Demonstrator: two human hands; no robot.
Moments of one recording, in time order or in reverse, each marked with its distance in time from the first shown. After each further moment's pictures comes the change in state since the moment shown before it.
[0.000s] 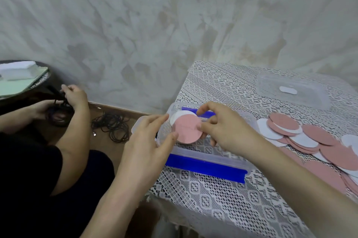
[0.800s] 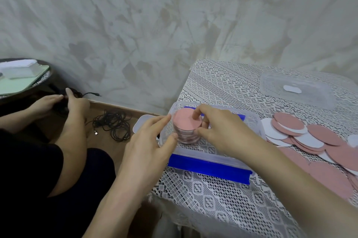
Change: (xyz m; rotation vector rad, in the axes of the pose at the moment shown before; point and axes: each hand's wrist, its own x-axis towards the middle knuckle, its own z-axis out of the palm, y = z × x) left_hand 0.001 -0.004 0.002 0.042 -0.009 -0.025; right_hand 0.013 0.006 0.012 -0.397 -0.026 -0.128
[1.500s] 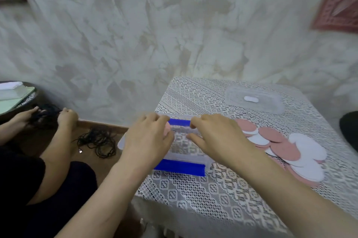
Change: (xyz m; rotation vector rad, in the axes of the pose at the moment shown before) left_hand 0.016 0.065 0.024 0.556 0.037 0.334; right_hand -0.071 0.017 -0.053 -0.501 0.204 -0.140
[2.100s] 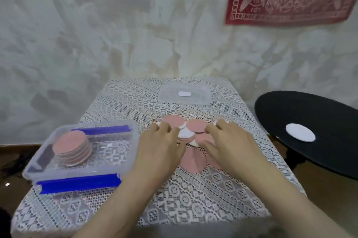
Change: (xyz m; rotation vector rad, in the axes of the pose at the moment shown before) left_hand 0.014 0.185 0.077 0.004 -0.074 0.335; right_hand -0.136 0.145 -0.008 -0.065 -0.055 0.445
